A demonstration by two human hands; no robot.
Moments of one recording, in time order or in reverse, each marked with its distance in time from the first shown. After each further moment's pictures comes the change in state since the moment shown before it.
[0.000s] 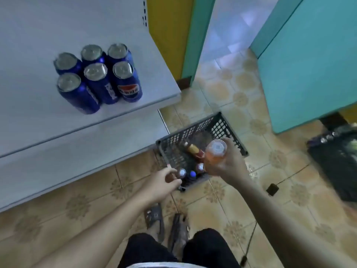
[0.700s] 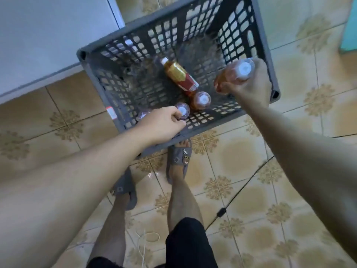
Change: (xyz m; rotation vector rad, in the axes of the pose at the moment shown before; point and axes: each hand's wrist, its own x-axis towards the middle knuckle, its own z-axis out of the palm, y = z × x) left_hand 0.320 -0.033 0.205 0.175 -0.160 -0.282; right_hand 0.281 0.362 0.070 -0.194 0.043 0.245
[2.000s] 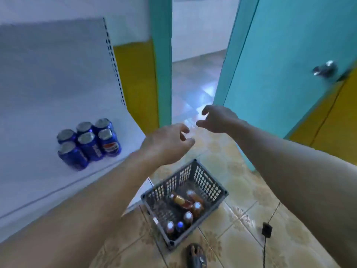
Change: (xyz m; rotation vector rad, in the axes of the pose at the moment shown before) left_hand -0.535 0.126 -0.207 0.378 0.616 0.679; right_hand -0.359 -0.357 -0.366 -0.415 0.193 -0.365
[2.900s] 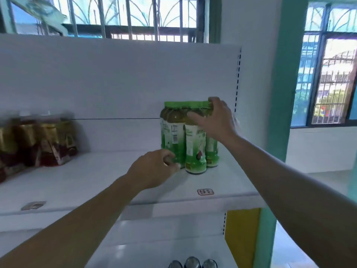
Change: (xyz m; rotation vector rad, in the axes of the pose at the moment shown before) left_hand -0.068 -0.168 -0.379 0.114 0.635 -0.281; right_hand 0.053 -0.426 -0.255 0.569 0.670 -0.657
